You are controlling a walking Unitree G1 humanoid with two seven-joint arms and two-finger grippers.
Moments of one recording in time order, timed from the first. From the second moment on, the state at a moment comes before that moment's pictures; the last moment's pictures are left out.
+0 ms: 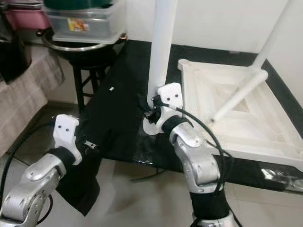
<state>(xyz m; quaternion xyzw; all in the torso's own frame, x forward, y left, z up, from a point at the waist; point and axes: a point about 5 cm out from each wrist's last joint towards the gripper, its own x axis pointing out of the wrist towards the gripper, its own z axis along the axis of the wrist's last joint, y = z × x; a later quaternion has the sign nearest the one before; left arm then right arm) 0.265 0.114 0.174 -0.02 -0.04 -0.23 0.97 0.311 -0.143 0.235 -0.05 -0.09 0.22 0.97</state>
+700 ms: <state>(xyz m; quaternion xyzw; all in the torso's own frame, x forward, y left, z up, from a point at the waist) 0.252 0.118 0.152 0.01 -0.03 -0.20 0.98 0.313 -0.135 0.263 -0.10 -0.13 0.44 0.88</state>
